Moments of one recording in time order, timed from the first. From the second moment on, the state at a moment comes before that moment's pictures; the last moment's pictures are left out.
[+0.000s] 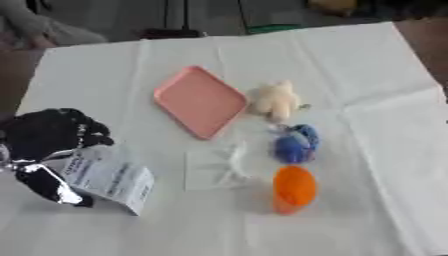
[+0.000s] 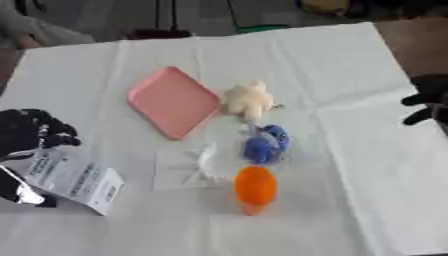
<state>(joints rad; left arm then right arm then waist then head) -0.24 0.85 -0.24 -1.73 -1.12 -0.47 -0.33 -0.02 -0.44 -0.14 -1.98 -0.14 -0.17 0.22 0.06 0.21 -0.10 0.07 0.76</state>
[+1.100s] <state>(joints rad) -0.28 0.82 -0.25 -1.62 -0.95 -0.49 -0.47 -0.03 -0.44 -0.14 -1.98 -0.14 -0.16 0.23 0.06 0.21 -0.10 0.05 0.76</state>
